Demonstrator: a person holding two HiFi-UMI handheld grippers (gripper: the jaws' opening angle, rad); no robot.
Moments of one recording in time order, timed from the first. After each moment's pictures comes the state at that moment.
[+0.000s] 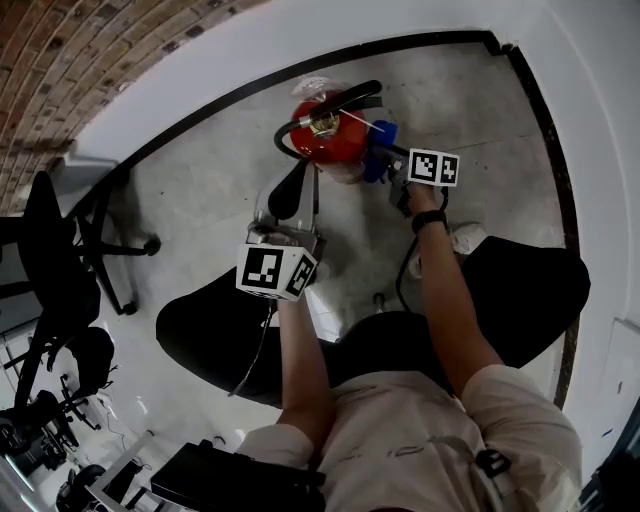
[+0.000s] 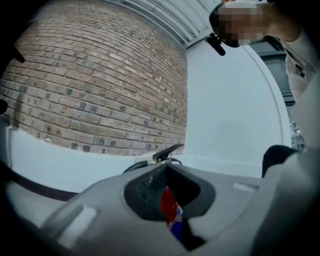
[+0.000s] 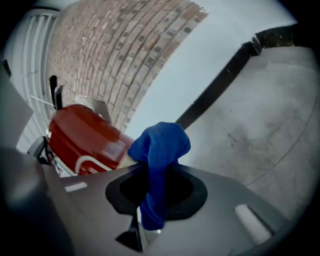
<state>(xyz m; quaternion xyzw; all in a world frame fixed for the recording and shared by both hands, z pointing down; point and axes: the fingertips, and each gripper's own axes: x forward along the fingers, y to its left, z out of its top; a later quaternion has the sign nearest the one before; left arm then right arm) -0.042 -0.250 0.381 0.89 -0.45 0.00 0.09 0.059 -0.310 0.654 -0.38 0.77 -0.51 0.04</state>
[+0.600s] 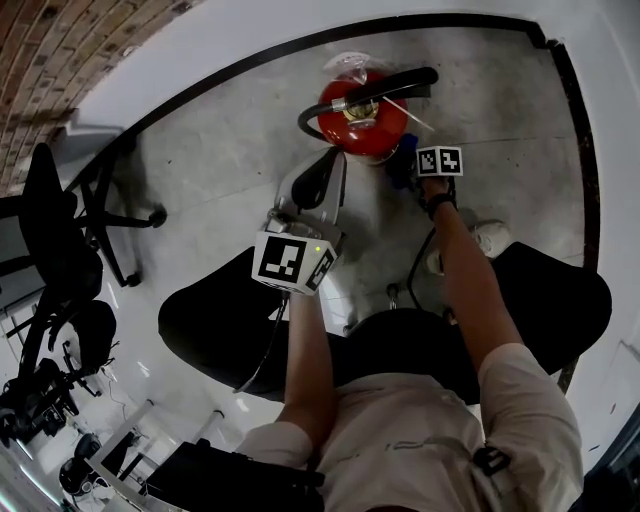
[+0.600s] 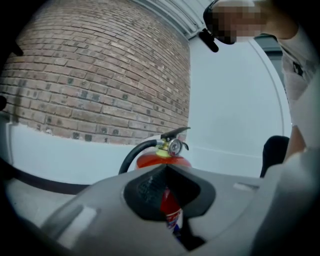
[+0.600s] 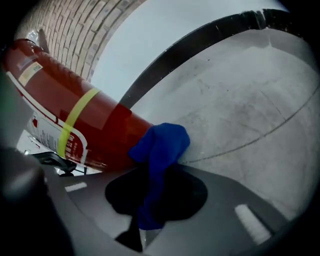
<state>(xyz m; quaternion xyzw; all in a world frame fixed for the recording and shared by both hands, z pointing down) -0.050 -0.263 0.424 0.89 -0.44 0.04 0.11 0.050 -0.272 0.846 -0.38 0.71 -0.57 -0.18</state>
